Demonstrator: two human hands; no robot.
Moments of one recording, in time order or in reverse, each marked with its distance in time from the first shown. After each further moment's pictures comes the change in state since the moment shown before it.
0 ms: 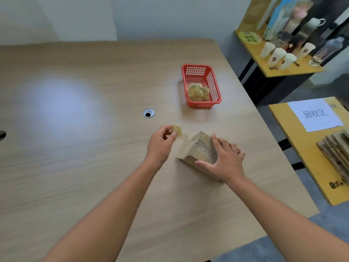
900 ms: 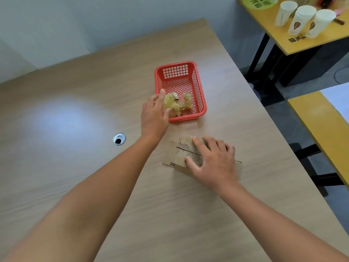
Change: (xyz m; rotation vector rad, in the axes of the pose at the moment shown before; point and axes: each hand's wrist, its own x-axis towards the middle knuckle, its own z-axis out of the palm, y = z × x) left_hand 0.237 0.012 0.154 0.984 0.152 0.328; right_hand 0.157 0.092 0.027 0.184 0.175 -0.145
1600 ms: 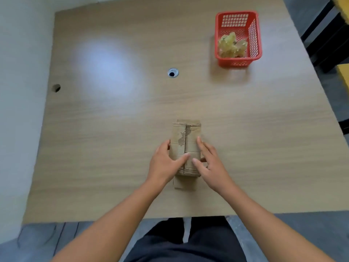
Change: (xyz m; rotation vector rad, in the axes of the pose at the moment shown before) left_hand -0.404 -0.070 -0.123 -0.374 -0.232 -0.590; right_hand -0.248 -0.130 0.025 0.872 -0.489 -0.008
